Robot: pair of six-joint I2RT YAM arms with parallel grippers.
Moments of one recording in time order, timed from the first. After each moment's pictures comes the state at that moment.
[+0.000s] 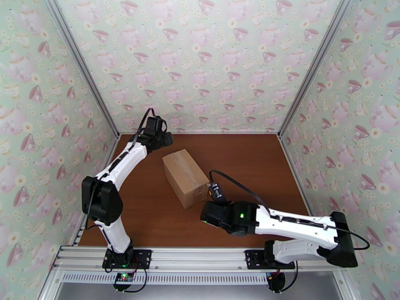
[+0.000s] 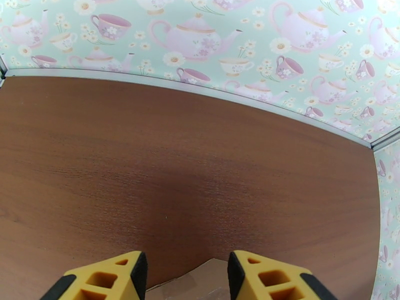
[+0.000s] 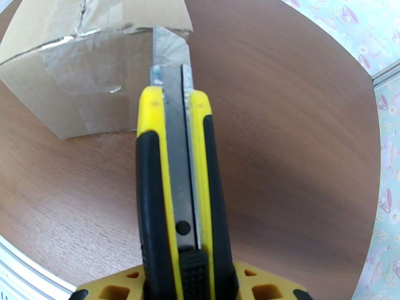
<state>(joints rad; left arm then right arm) -0.29 1.81 1.66 -0.58 -0.09 -0.44 1.31 1.24 1.05 -1.09 0.61 0.76</state>
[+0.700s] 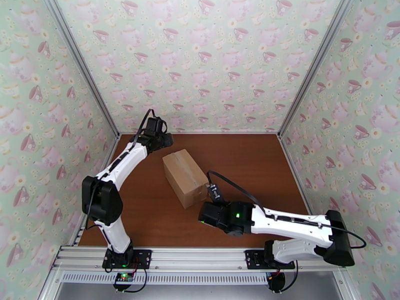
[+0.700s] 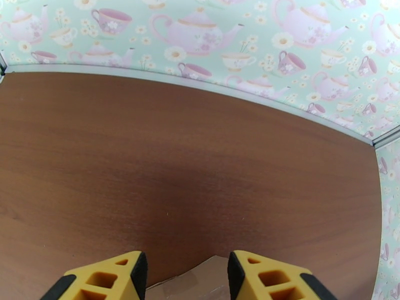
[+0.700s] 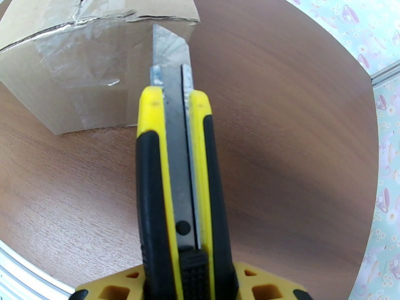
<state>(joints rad) -0.29 1.81 1.64 -0.58 -0.09 -0.44 1.31 1.28 1.05 -1.10 0.61 0.76</state>
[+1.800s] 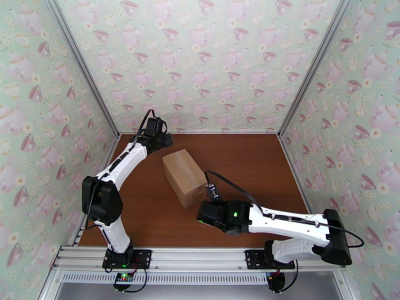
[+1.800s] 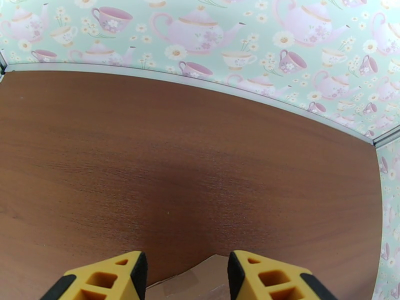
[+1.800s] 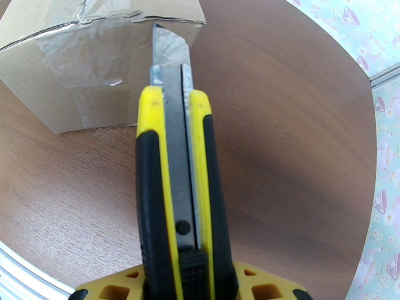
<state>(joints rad) -0.29 1.81 1.64 -0.58 -0.09 -0.44 1.31 1.30 1.07 -1.11 0.61 0.75</state>
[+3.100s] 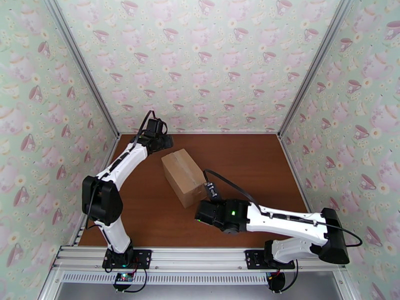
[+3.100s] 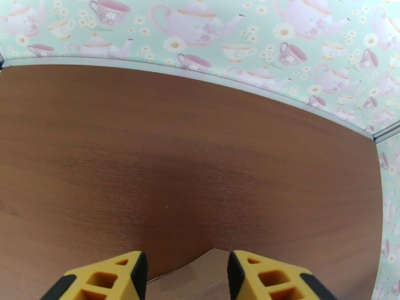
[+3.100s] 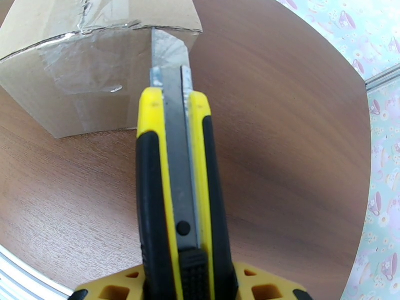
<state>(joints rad) -0.29 1.81 1.62 -0.58 -0.07 -0.44 1.31 1.34 1.12 -1.14 0.63 0.74</state>
